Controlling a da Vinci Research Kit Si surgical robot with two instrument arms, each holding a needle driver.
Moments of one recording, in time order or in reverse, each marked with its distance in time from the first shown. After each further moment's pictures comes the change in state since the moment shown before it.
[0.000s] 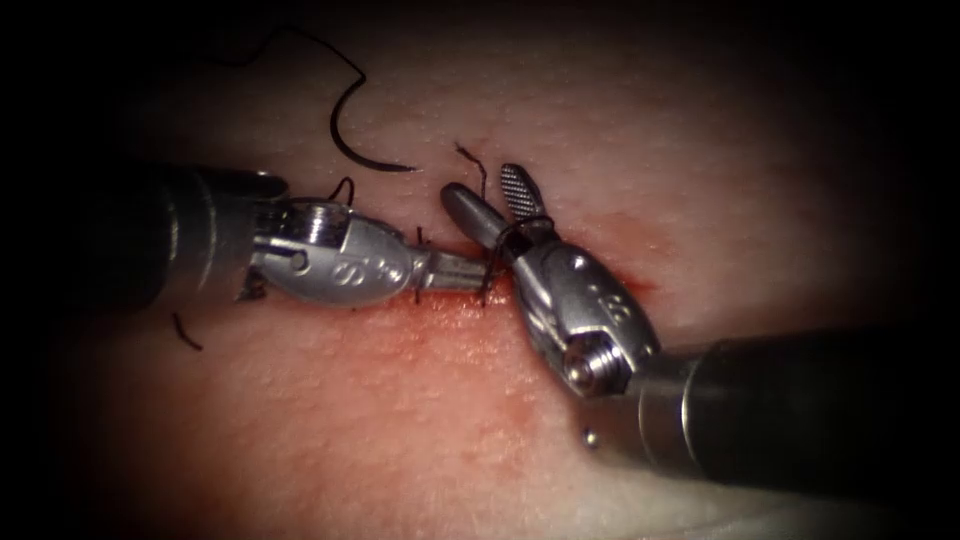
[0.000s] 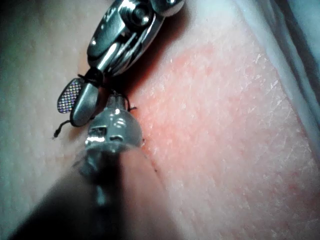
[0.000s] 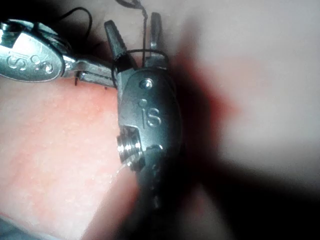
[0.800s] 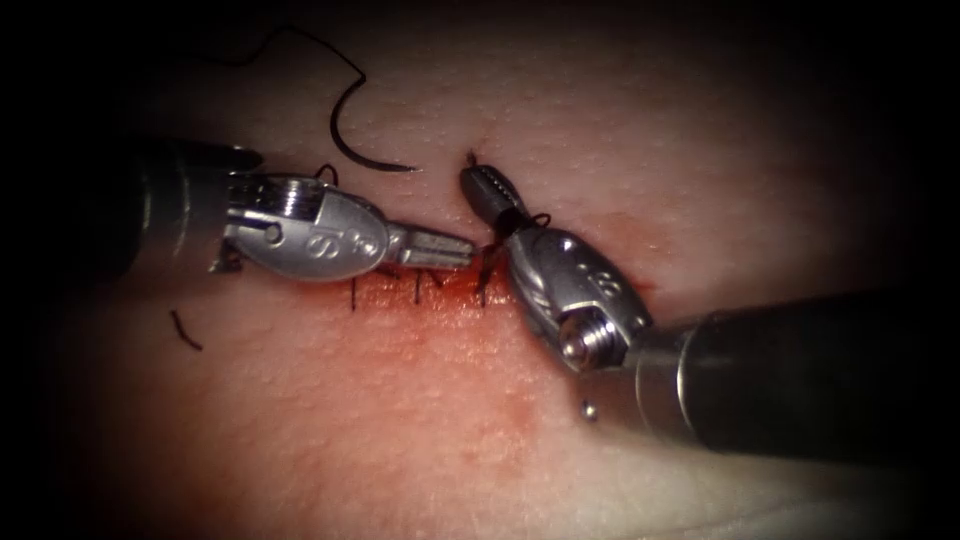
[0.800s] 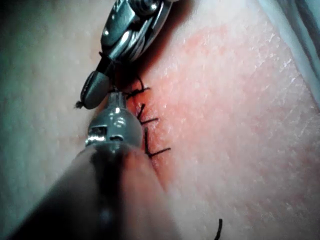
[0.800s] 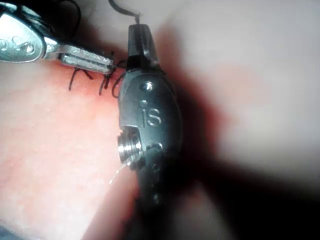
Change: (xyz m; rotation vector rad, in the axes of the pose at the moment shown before) right arm -0.001 0.000 0.000 0.017 -0.056 -0.034; left arm -0.002 -0.002 -0.002 0.004 0.006 -0.011
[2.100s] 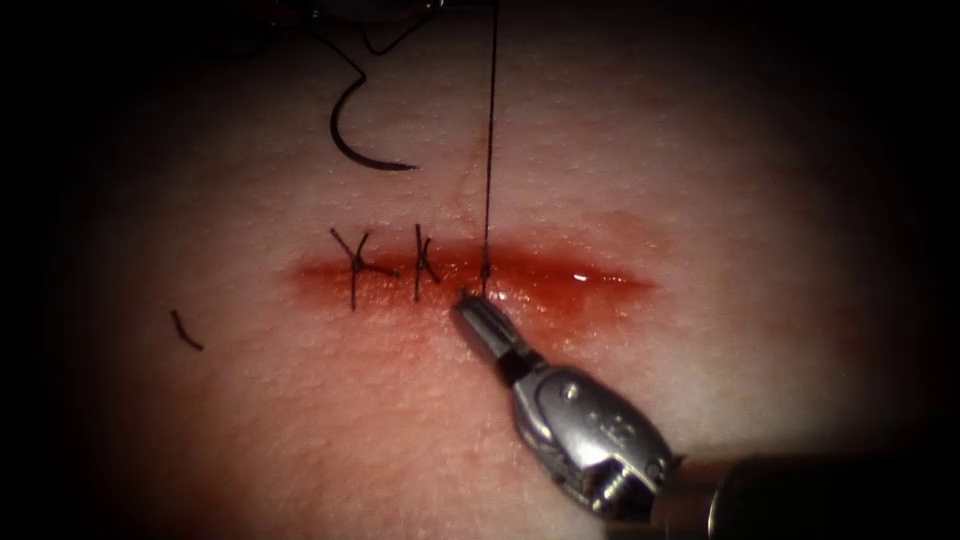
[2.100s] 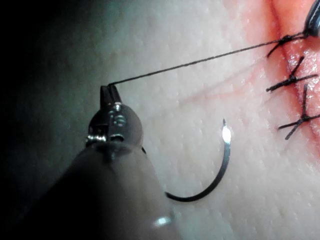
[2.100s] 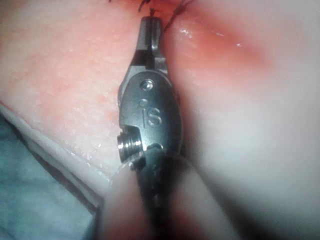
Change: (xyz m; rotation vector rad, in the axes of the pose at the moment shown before) right arm -0.005 -0.002 -0.008 0.154 0.000 -0.204; left arm -0.011 -0.018 0.005 0.324 -0.027 -0.018
